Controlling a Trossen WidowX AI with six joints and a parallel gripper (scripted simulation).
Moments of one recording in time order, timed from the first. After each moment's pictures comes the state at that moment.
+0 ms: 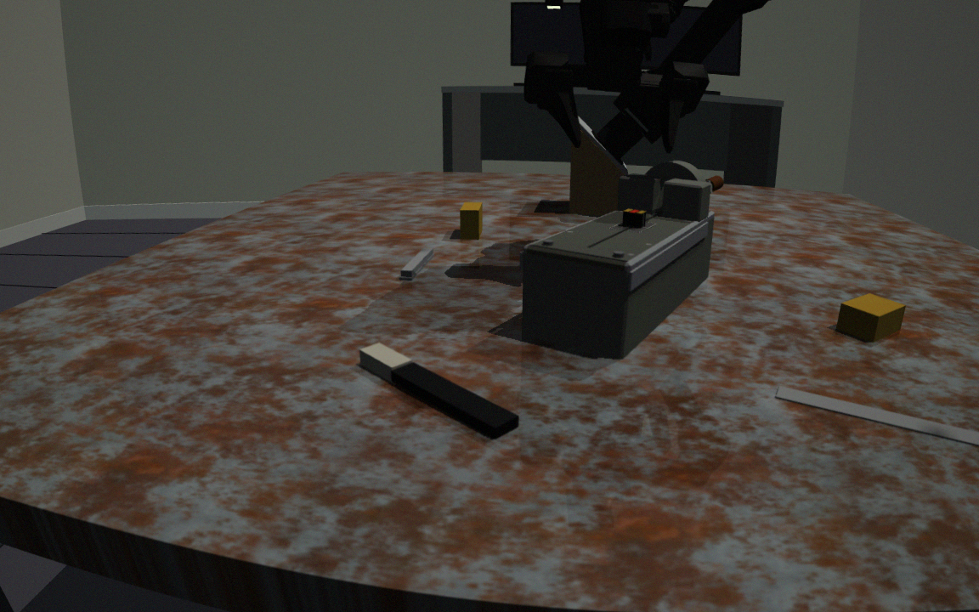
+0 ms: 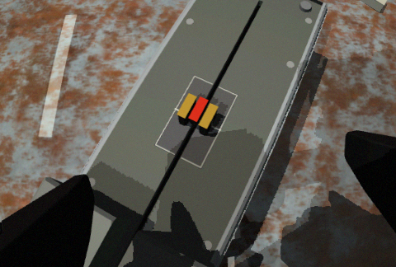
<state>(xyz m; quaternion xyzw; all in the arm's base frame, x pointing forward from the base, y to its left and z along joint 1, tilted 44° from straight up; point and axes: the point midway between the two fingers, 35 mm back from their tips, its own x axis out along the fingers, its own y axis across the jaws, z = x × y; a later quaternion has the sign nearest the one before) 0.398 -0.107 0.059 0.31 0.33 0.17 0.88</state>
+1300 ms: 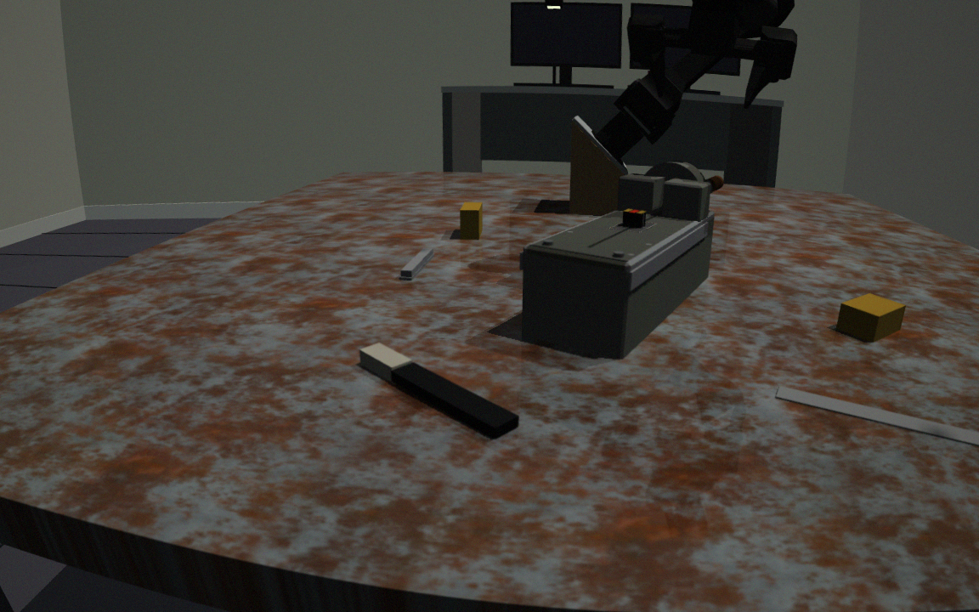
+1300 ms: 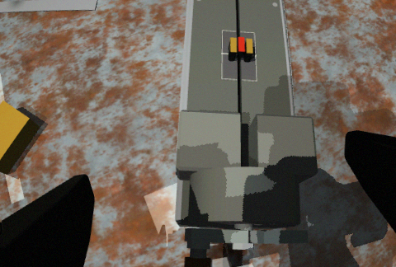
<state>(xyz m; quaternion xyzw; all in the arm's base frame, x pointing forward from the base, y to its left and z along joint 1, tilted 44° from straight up) 0.342 -0.064 0.159 0.39 0.39 -0.01 0.83</state>
